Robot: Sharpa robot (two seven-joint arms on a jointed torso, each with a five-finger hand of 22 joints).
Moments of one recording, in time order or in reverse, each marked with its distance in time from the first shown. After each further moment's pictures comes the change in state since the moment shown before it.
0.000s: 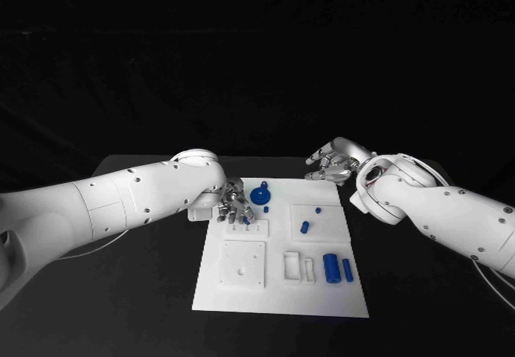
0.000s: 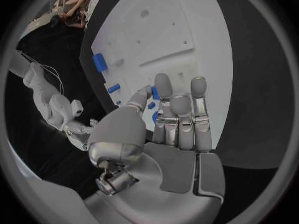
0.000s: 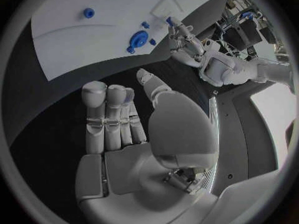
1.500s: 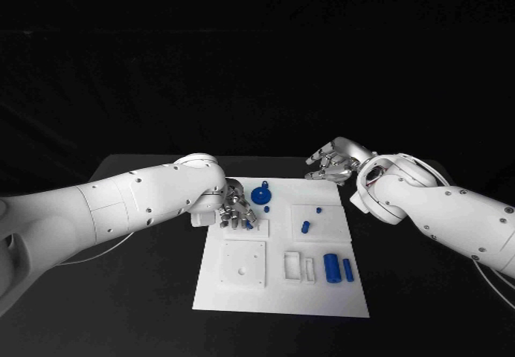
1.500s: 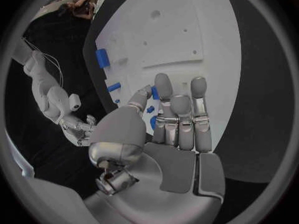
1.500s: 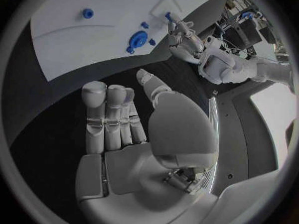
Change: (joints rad) left arm -0.017 0.003 -0.001 0.000 0.099 -0.027 -0.044; left_hand 0.002 0.002 0.002 0.002 -0.002 0.003 -0.003 0.000 0.003 0.002 0.002 0.000 0.000 -0.006 0.002 0.000 -0.005 0.000 -0.004 -0.004 0.007 0.000; right arm 0.000 0.000 0.000 0.001 0.000 0.003 0.000; right_hand -0.004 0.004 0.003 -0.003 0.000 0.000 0.000 0.000 0.000 0.000 0.000 0.000 0.000 0.000 0.000 0.000 0.000 0.000 0.000 0.000 0.000 0.000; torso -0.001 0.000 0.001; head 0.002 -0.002
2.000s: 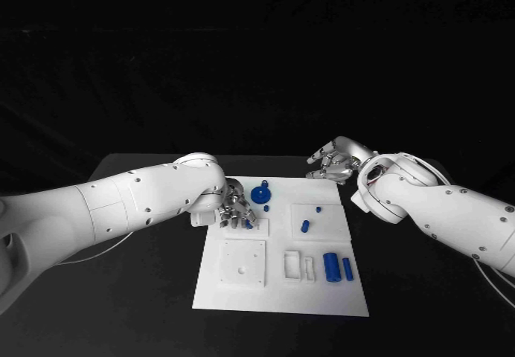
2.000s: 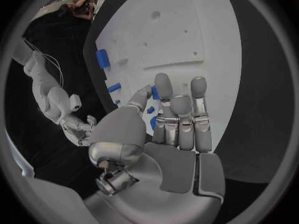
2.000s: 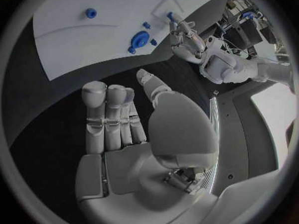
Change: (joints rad) left arm 0.000 -0.006 0.000 0.007 0.000 0.000 -0.003; left_hand 0.001 0.001 0.000 0.000 0.000 0.000 0.000 -0.002 0.003 0.000 0.000 0.000 0.000 -0.001 0.002 0.004 0.000 0.000 0.000 0.000 0.000 0.000; right arm 0.000 -0.002 0.000 -0.006 0.000 0.000 0.000; right_hand 0.000 0.000 0.000 0.000 0.000 0.000 0.000 0.000 0.000 0.000 0.000 0.000 0.000 0.000 0.000 0.000 0.000 0.000 0.000 0.000 0.000 0.000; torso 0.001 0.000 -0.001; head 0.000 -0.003
